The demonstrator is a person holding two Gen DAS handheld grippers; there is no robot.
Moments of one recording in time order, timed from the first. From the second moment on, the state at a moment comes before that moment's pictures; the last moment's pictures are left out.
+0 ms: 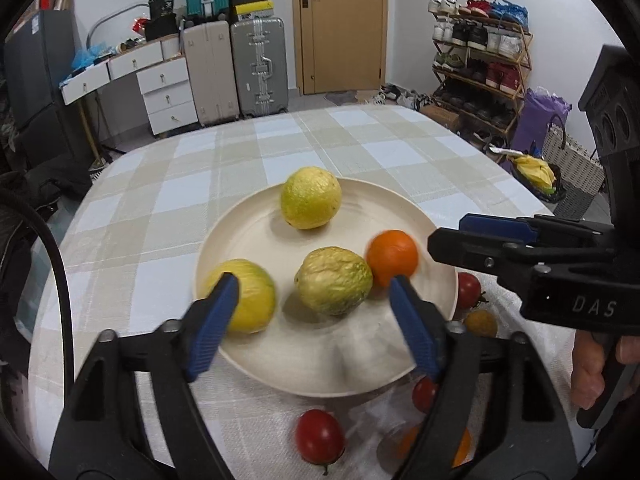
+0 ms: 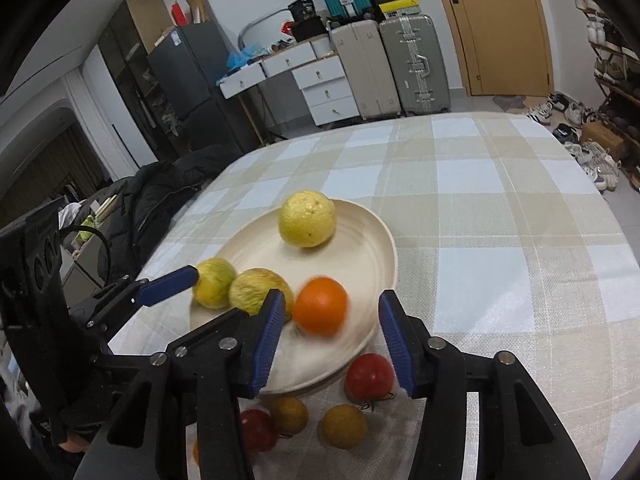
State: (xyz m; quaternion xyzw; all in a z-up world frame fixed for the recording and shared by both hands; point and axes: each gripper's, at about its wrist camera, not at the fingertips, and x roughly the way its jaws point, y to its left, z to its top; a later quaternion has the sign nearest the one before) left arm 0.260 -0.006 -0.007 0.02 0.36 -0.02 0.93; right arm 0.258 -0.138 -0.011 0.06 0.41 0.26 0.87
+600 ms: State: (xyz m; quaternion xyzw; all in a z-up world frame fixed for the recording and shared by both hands) left arm 0.172 0.034 0.016 -0.02 0.32 -0.01 0.95; right arm 0.211 -0.160 0.007 0.03 0.37 0.24 0.89
